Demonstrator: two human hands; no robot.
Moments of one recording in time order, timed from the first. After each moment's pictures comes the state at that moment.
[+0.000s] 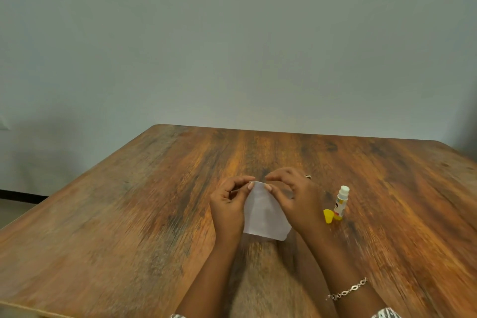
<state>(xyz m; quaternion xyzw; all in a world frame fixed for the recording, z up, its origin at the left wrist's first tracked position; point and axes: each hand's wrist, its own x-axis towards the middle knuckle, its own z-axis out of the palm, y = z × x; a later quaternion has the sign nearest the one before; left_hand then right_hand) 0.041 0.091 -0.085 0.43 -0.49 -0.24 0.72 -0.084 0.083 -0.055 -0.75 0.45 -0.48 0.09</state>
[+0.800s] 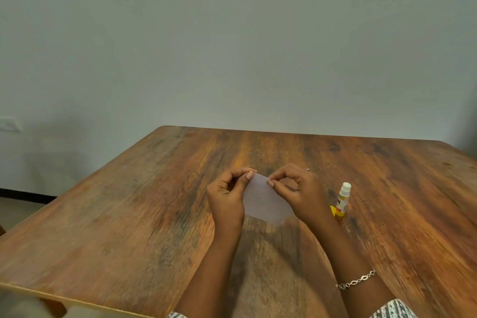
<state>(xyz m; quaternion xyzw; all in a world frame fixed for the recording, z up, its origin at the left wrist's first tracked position) 0.048 0.111 -0.065 0.41 -0.47 -0.23 0.75 -0.086 0.091 -0.044 -0.76 0.42 -0.48 0.14</state>
